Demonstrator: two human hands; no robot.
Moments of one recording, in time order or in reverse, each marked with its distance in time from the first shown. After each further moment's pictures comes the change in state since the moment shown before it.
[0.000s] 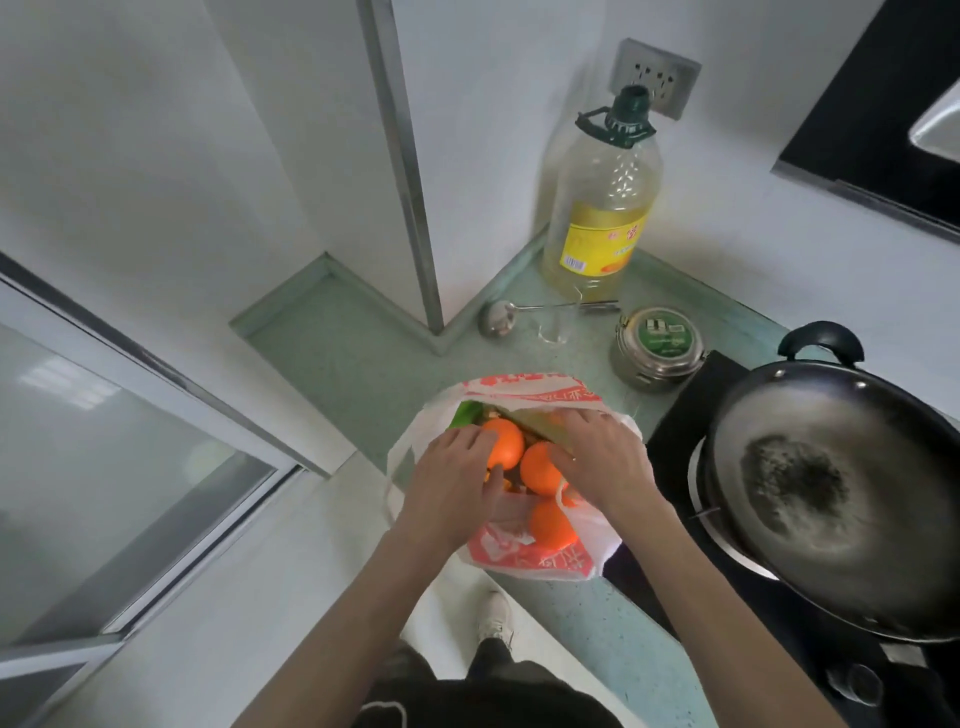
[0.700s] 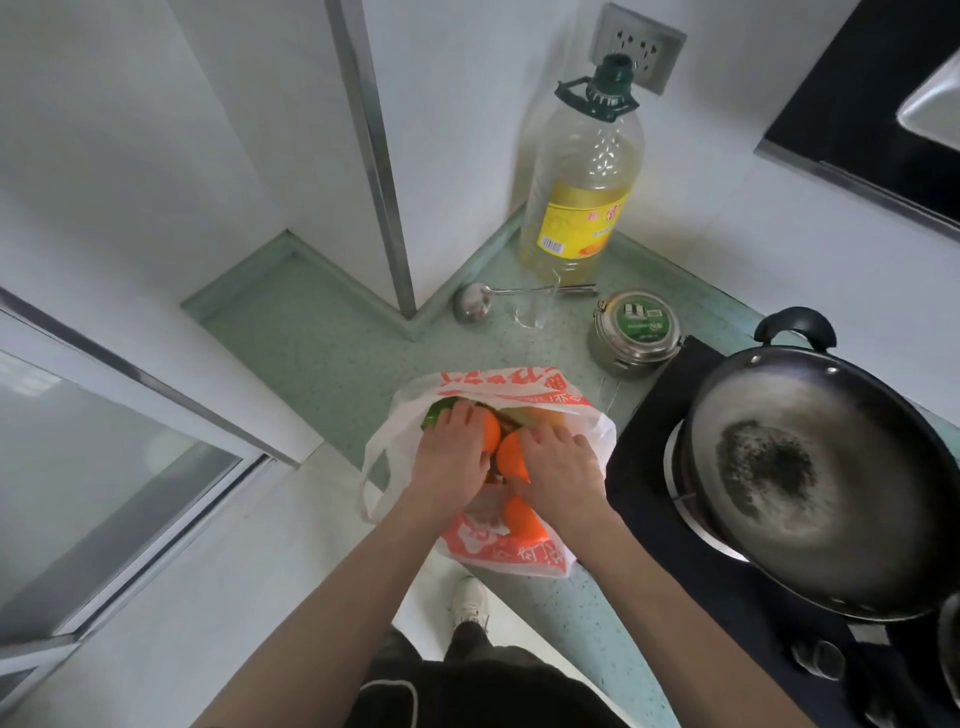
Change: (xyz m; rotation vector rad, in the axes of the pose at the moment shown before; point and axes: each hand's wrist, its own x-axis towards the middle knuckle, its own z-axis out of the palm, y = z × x) left_hand 0.052 -0.005 0.059 0.132 -0.162 -0.097; right_hand -0.009 -0.017 0.039 -0.141 -0.055 -0.048
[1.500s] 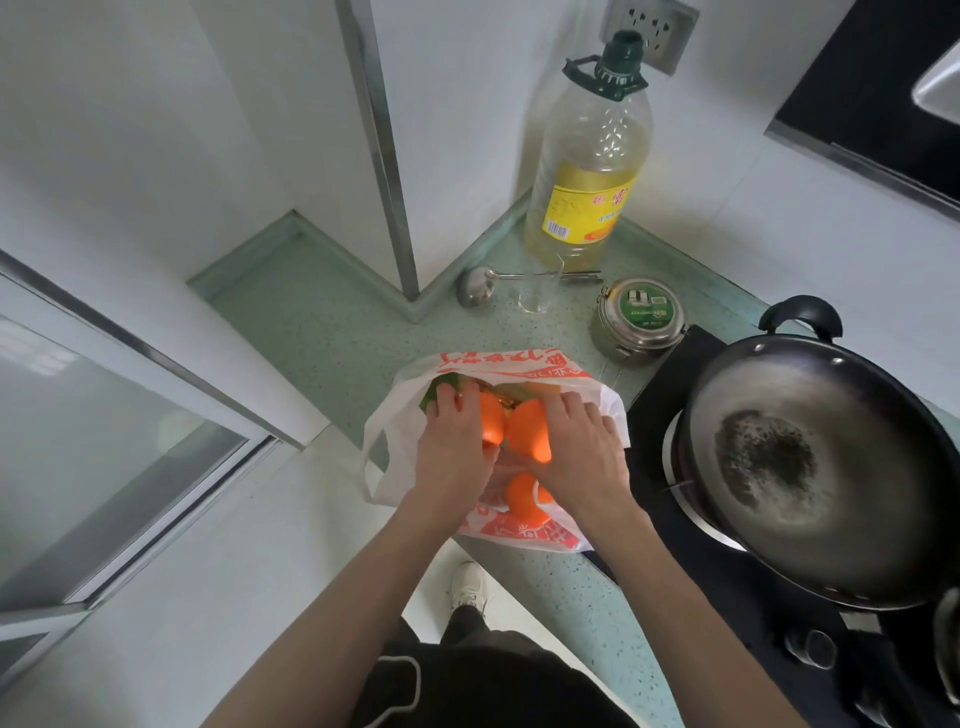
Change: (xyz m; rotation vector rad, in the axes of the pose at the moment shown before) left_hand -0.026 0.022 -0.001 -0.199 0.223 -0.151; right_hand -0.022 0.017 -0.019 0.161 0.107 0.072
